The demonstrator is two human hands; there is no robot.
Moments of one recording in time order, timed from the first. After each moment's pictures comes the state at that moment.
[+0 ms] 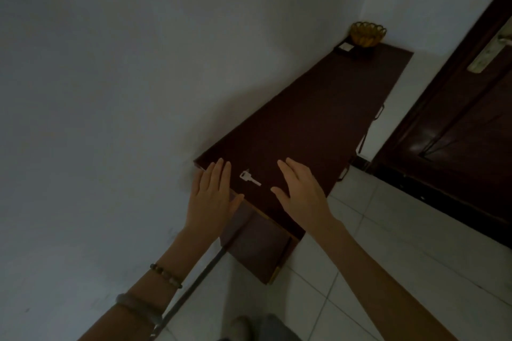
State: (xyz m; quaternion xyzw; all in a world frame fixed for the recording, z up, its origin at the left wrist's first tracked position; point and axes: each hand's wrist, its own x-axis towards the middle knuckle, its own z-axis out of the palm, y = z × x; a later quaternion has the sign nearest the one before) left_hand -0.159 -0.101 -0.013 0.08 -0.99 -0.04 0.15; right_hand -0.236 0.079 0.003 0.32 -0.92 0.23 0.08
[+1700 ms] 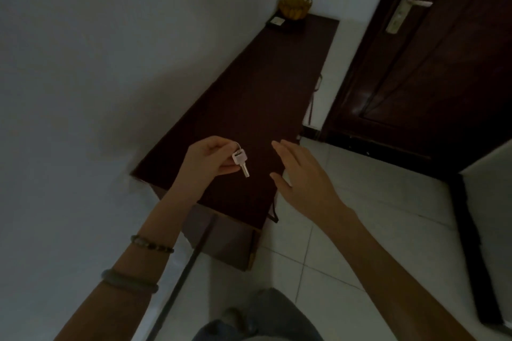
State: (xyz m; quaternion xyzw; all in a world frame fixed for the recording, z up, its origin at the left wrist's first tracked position) left_hand -0.244 -0.050 0.029 0.02 -0.66 -0.75 -0.02; right_hand -0.227 0.151 0.037 0.24 -0.94 0.21 0.14
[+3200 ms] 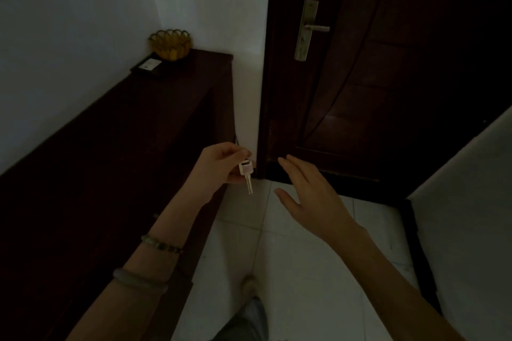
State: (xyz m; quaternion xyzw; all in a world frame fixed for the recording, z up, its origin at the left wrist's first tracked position) left_hand -0.560 0.394 0.048 -0.03 -0.71 -0.70 -0.11; right_hand -0.499 0.586 0.030 0.18 -0.95 0.22 0.15
